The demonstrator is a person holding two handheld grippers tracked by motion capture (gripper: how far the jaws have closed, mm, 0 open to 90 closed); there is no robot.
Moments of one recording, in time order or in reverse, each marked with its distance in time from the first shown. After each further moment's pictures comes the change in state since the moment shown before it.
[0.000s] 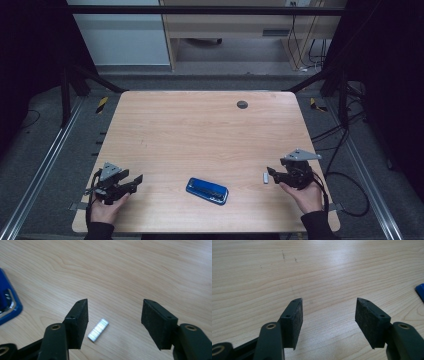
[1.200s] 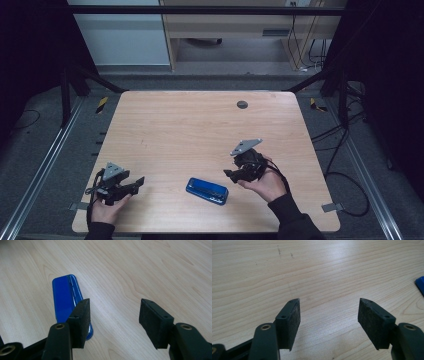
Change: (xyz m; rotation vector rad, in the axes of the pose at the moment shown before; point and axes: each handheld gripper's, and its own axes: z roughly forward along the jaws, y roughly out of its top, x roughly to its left) left arm -0.002 0.001 0.001 0.042 0.000 0.029; right arm 0.103 0.083 0.029 0.163 0.222 -0.279
